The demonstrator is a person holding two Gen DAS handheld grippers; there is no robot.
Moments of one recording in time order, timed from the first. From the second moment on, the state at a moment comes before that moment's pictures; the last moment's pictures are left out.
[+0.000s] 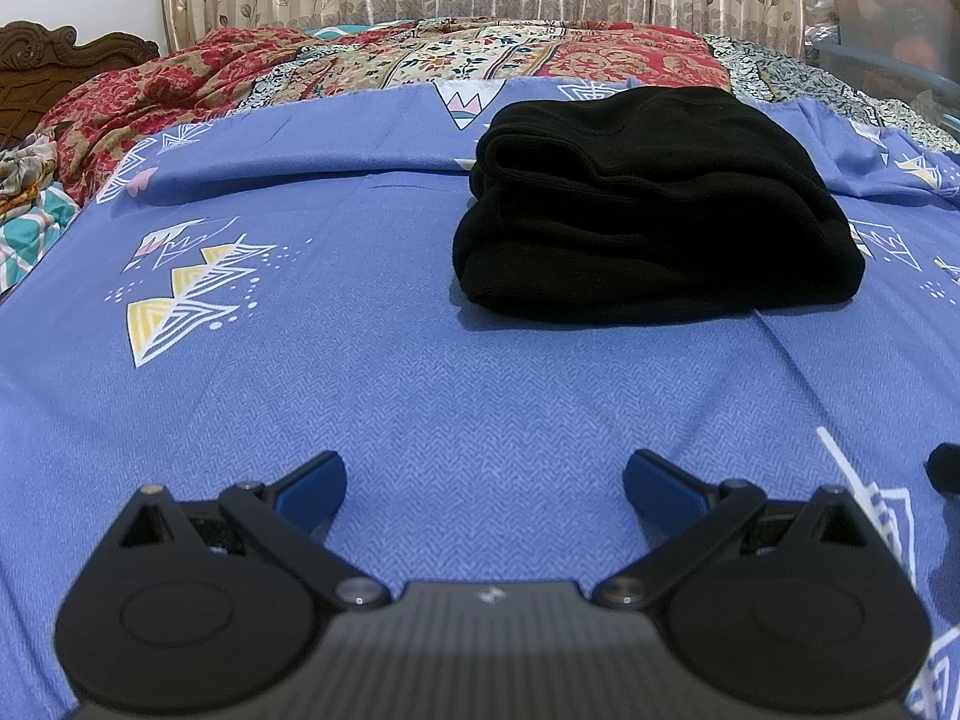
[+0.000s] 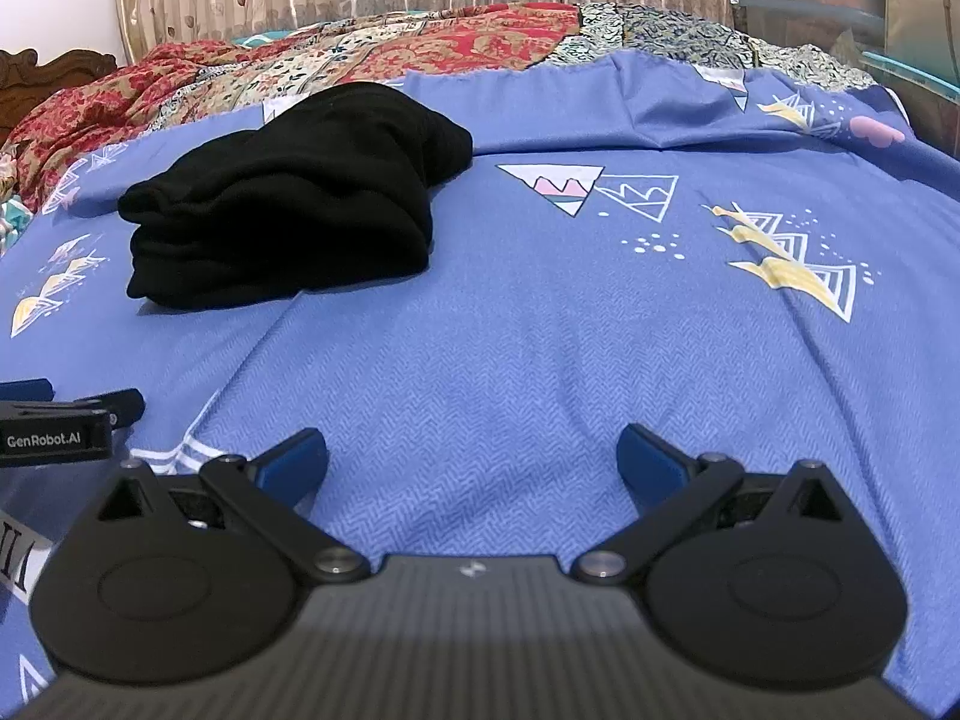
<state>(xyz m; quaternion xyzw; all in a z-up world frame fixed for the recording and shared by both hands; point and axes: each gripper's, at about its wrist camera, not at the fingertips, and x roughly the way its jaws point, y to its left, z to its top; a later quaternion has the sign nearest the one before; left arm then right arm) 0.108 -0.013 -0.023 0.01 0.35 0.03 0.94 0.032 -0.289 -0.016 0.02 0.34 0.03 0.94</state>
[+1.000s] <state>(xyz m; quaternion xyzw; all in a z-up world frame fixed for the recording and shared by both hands) 0.108 -0.014 -0.022 0.01 0.35 0.03 0.94 0.018 -0.291 -0.014 0.06 0.34 0.02 0.94</state>
